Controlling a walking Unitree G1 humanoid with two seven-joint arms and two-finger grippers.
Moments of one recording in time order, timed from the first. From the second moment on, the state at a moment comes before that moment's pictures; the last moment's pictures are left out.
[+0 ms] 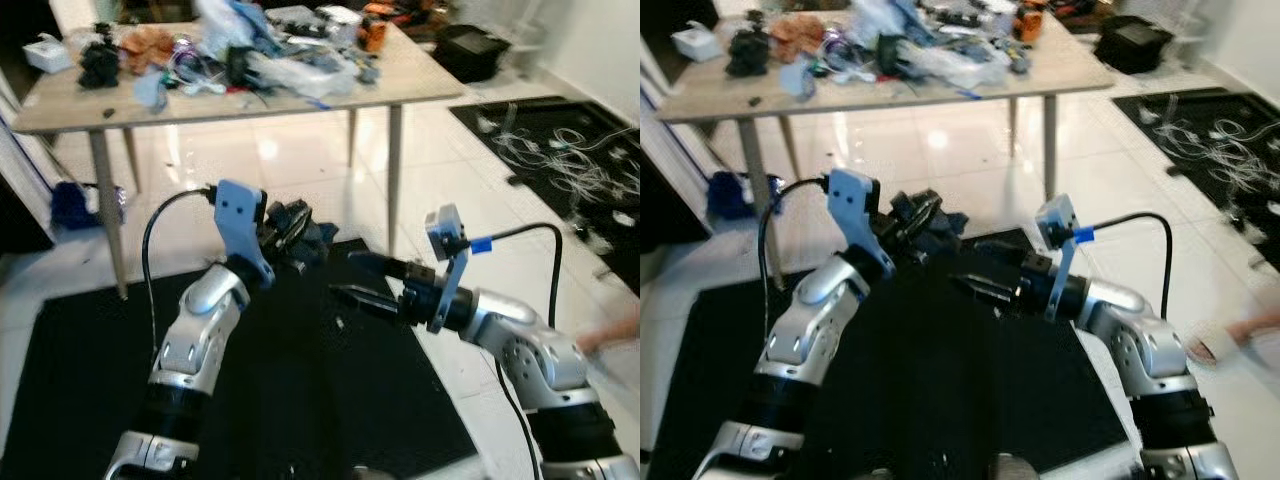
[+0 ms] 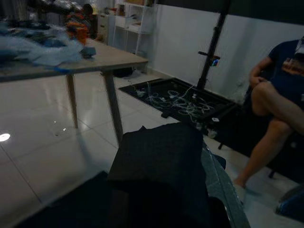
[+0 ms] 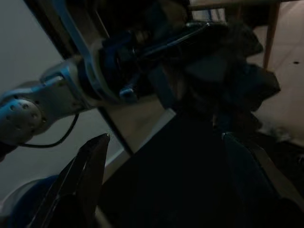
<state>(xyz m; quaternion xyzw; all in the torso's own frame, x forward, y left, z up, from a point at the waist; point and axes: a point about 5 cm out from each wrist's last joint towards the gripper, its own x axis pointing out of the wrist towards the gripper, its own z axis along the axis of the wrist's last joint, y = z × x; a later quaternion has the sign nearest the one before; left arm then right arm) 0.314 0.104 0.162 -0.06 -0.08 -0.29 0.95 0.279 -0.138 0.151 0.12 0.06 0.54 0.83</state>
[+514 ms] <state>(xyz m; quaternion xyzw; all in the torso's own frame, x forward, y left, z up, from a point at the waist) 0.312 0.101 0.159 -0.06 -0.08 -0.30 0.95 0.281 -0.138 0.150 0.11 0.06 0.53 0.84</state>
